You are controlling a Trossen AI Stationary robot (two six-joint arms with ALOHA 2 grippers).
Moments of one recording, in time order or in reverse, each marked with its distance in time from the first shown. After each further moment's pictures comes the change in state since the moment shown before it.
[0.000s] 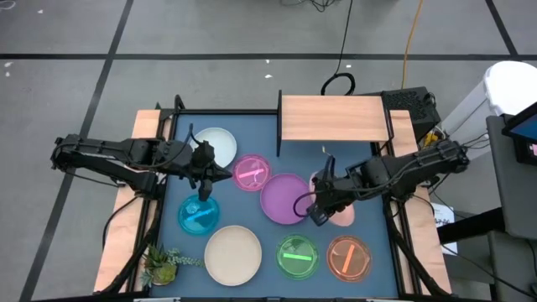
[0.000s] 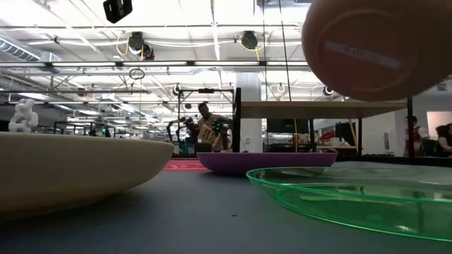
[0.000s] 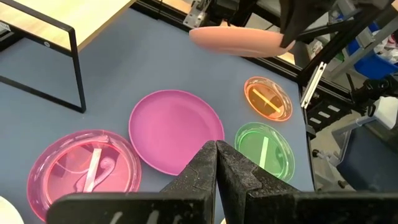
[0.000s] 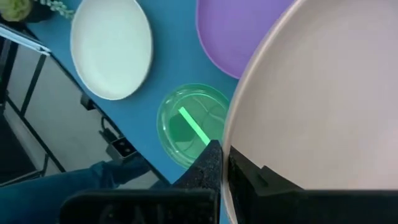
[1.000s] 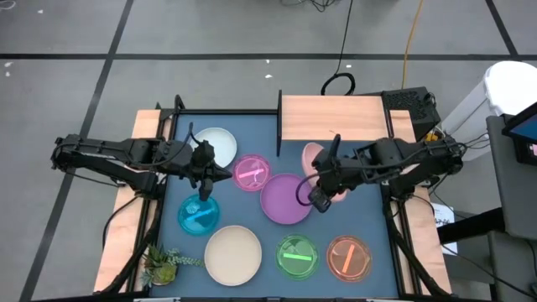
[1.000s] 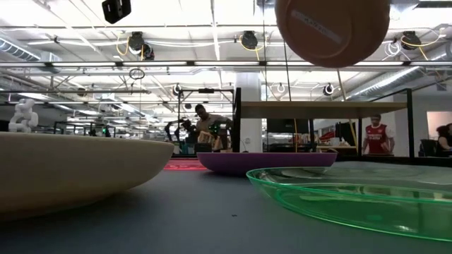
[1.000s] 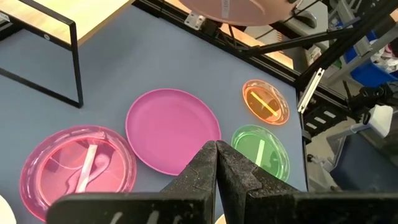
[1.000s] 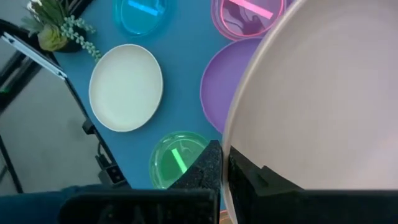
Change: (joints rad) left arm 0.000 0.000 0.000 0.002 0.000 -0.050; right arm -0.064 0.064 0.309 -0.185 0.159 -0.280
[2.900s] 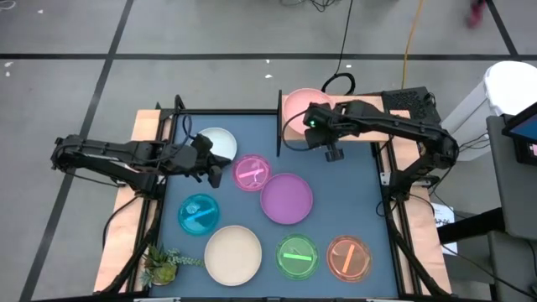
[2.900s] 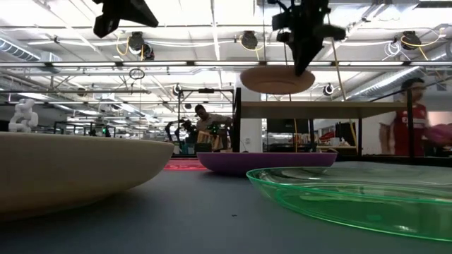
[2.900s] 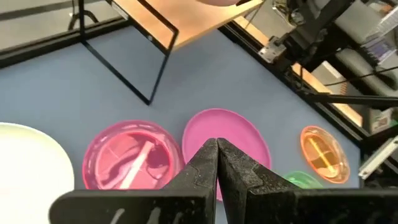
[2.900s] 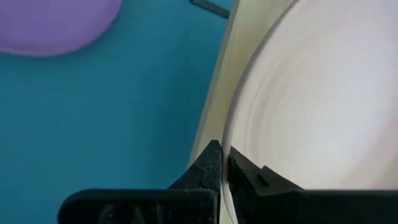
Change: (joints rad) left arm 0.008 0.000 -0.064 0.001 -0.288 -0.223; right arm -0.547 0.005 -0.325 0.129 0.155 -1.599
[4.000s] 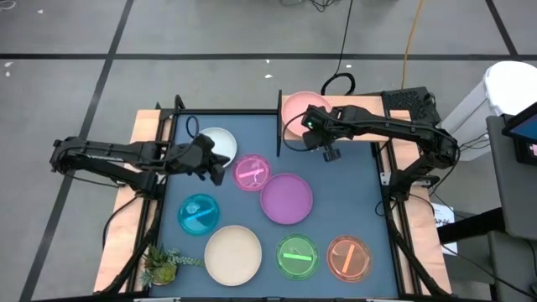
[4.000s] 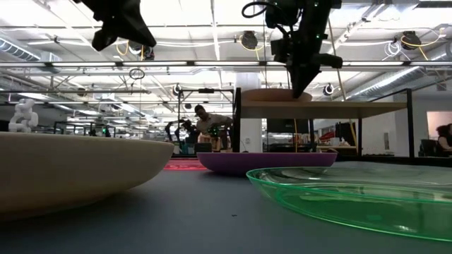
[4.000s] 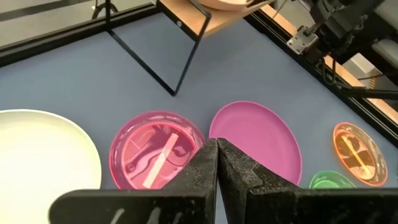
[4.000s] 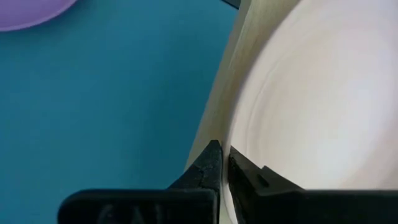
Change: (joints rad) left arm 0.059 0.000 -0.064 0.000 0.009 0.011; right arm -0.060 0.000 -0.186 0.208 -0.030 -0.103
